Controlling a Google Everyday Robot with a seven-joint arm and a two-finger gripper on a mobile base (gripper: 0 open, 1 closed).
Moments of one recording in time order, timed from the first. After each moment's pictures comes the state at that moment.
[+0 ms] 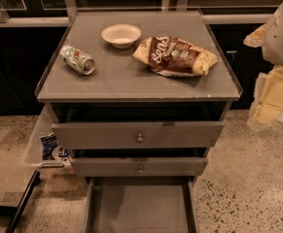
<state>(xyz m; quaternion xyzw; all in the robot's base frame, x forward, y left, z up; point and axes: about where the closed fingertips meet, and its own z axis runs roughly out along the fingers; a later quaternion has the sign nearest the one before) 0.438 -0.217 0.976 -0.60 0.78 -0.03 0.16</state>
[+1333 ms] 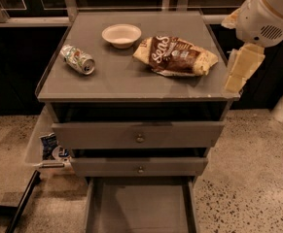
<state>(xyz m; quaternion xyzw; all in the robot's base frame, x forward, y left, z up) 0.527 -0.200 0.972 -0.62 0.76 -0.02 0.22</state>
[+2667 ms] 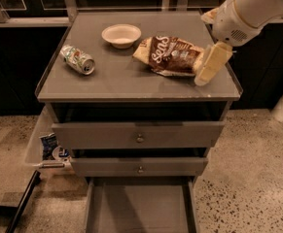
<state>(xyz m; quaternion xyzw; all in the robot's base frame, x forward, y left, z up) 0.602 -0.172 0.951 -0.62 0.73 0.00 0.31</state>
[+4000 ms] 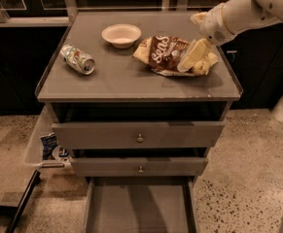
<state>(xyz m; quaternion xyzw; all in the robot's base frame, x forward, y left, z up) 0.704 -0.158 0.916 -0.57 0.71 0.09 0.40</state>
